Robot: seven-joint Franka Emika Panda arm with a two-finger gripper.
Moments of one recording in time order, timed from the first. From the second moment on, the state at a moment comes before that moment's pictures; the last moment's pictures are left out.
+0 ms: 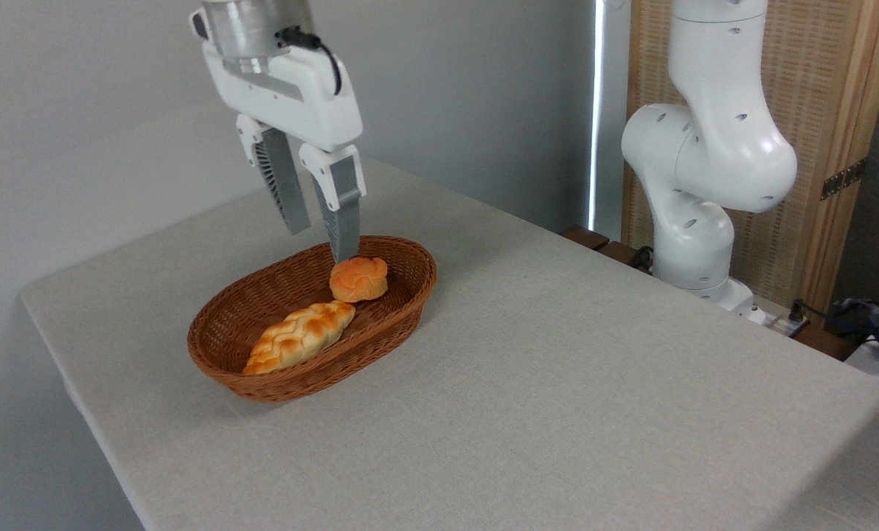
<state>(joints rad) -0.09 0.00 -0.06 -1.60 -0.03 1.60 0.60</state>
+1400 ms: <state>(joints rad) -0.07 -0.02 -0.01 -1.62 -0.03 1.58 0.61</state>
